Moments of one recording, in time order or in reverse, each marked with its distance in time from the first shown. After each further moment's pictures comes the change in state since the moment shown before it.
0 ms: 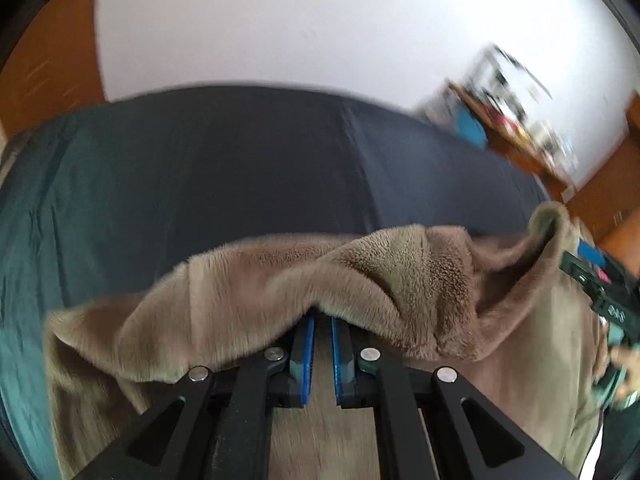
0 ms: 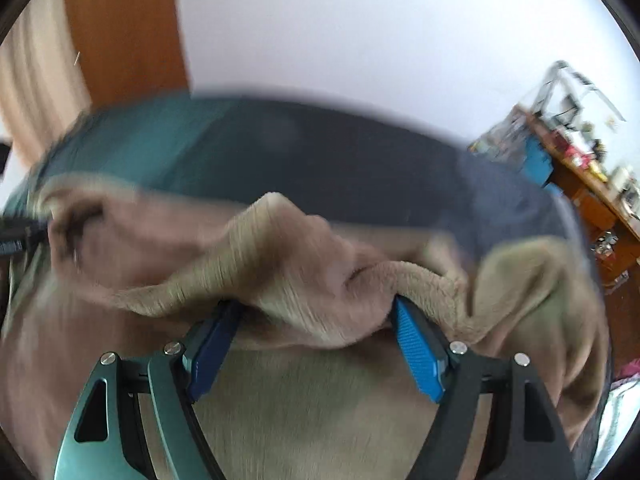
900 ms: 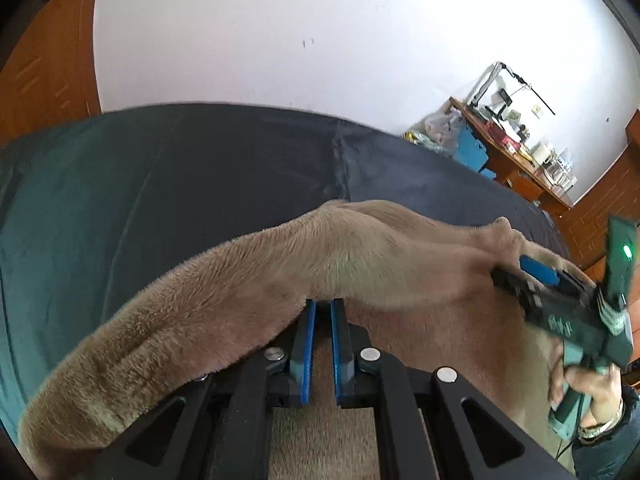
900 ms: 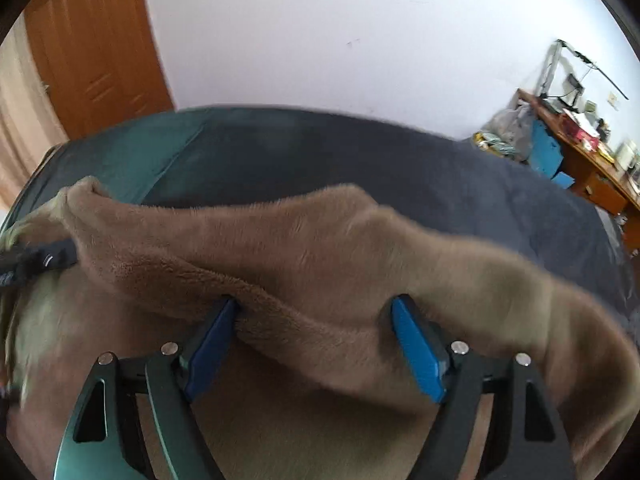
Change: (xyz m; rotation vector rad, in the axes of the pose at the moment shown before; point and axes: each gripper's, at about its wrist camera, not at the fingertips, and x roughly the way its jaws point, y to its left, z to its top) left arm 0.051 -0.019 0.030 -0.001 -0.019 -0.031; right arm 0.102 0.013 0.064 0.093 0.068 0.020
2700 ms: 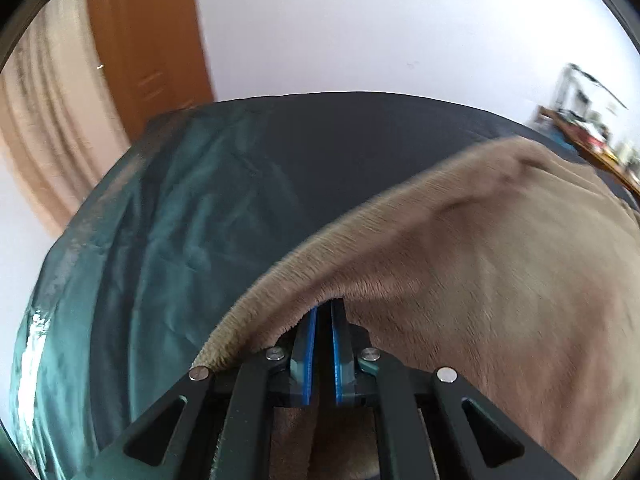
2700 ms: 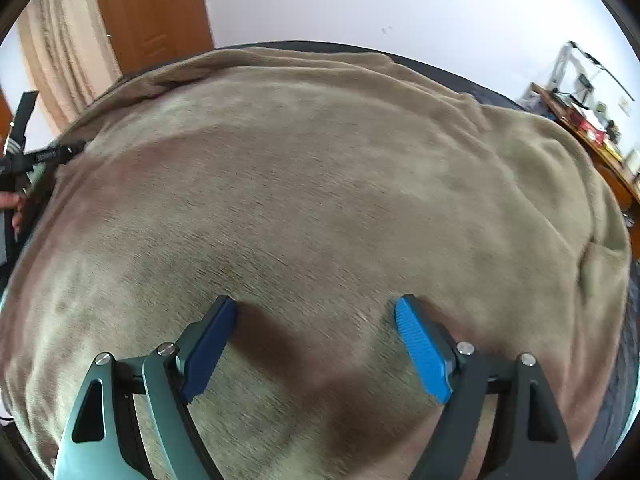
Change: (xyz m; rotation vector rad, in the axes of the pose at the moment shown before) left arm -0.128 0.140 -0.125 -0.036 -0.092 0.417; right arm -0.141 0.000 -0.189 -0.126 0.085 0.095
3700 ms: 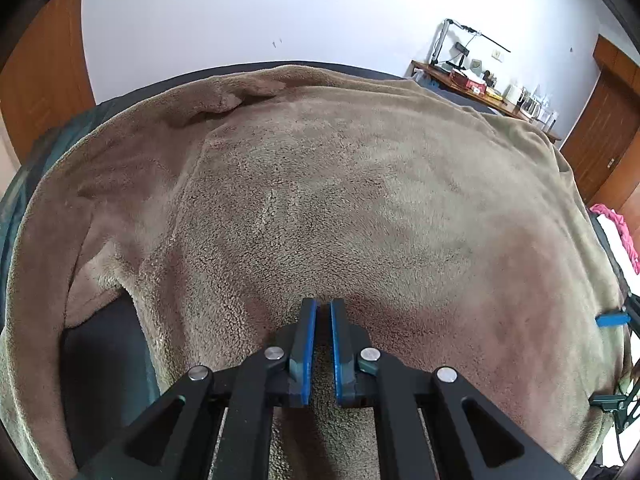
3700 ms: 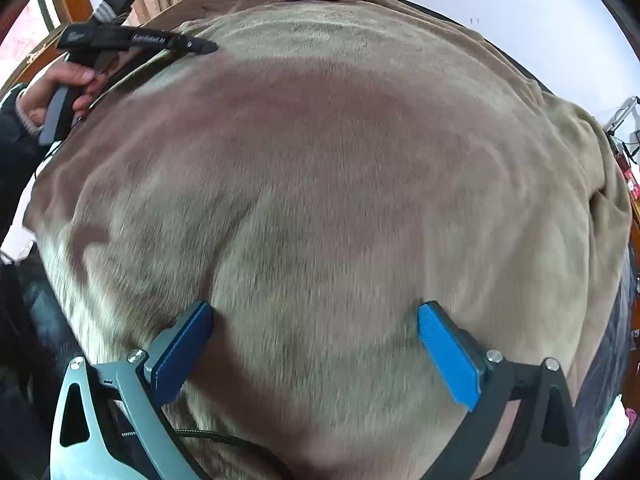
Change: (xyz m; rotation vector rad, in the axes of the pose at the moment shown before) left arm -0.070 -0.128 -0.095 0.246 0.061 -0.368; right arm -0.063 0.068 -0.111 -0.290 0.166 0.101
